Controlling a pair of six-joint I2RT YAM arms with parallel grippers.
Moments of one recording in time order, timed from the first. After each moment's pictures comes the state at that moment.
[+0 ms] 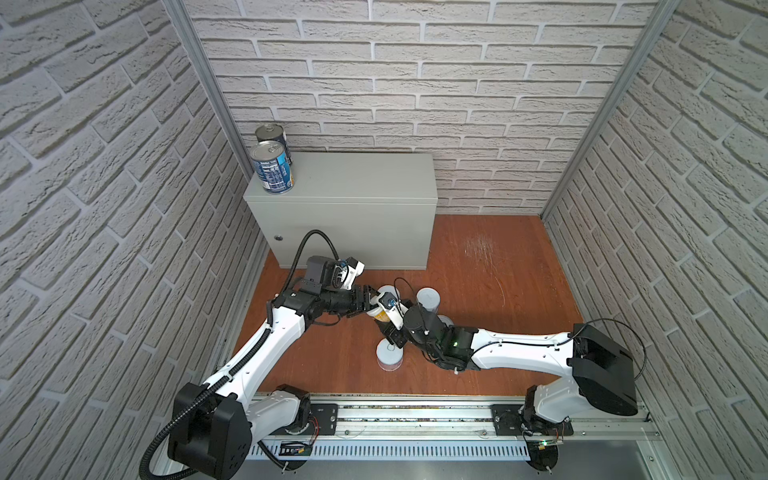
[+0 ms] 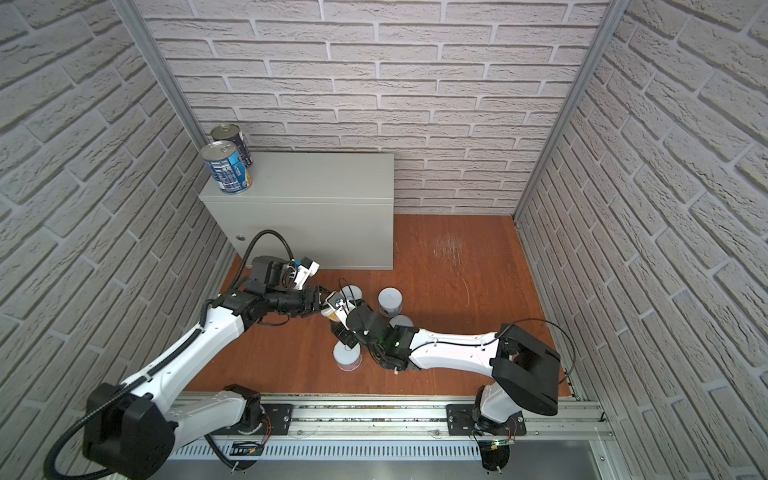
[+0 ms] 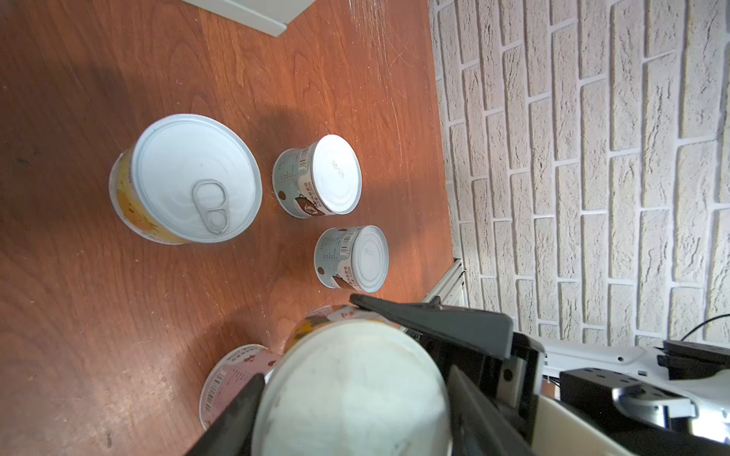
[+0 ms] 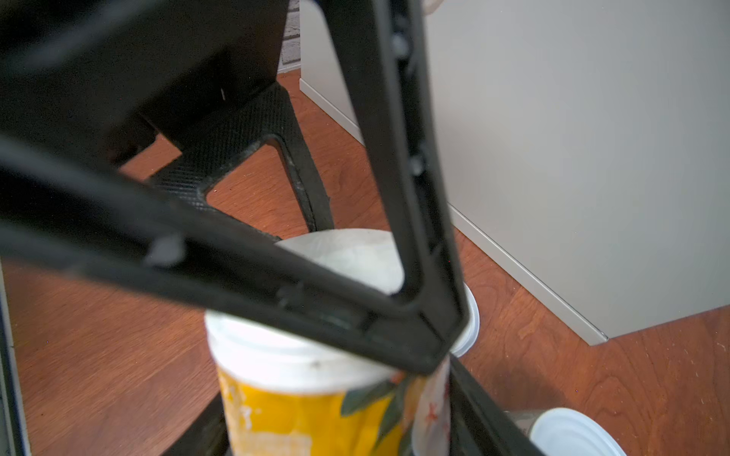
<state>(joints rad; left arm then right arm) -0.34 1.14 0.82 -0.52 0.79 -0.56 1.08 1.52 0.85 0.16 0.36 0.05</state>
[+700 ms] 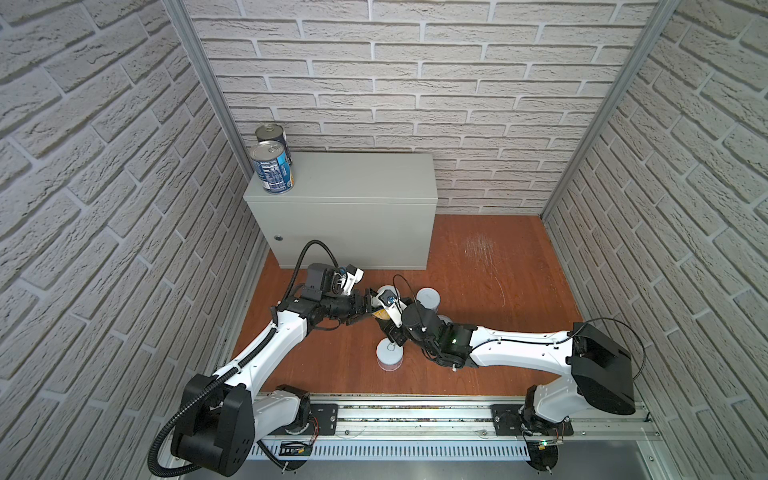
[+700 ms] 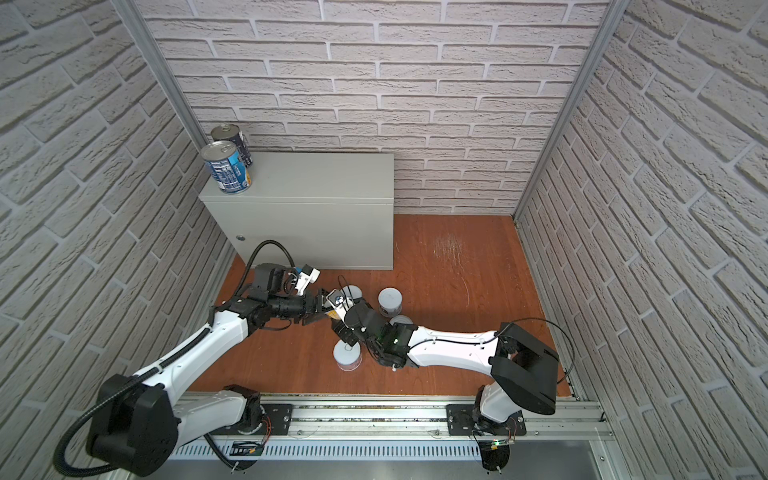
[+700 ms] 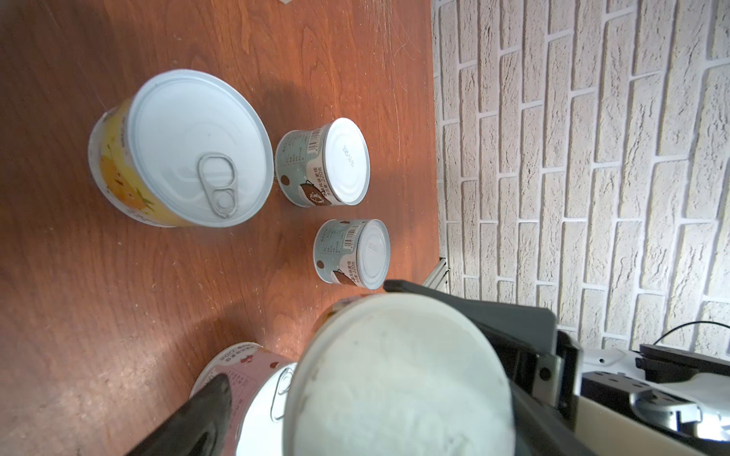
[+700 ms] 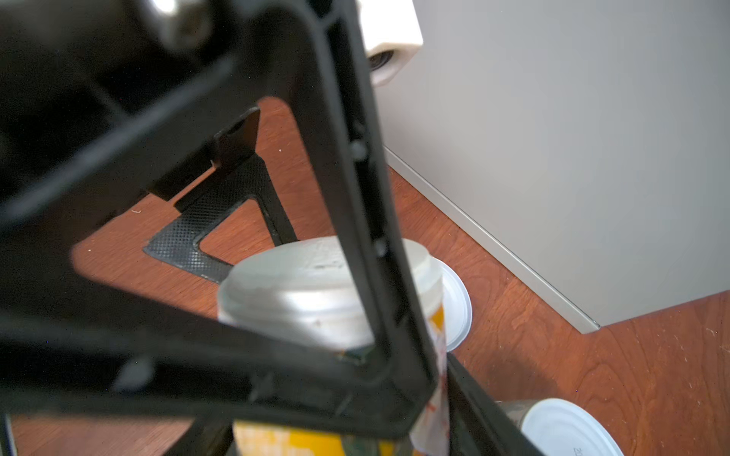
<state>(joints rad) -0.30 1.16 0.71 -0.37 0.86 -0.60 1.08 1.53 0.88 0.11 0.37 0.07</state>
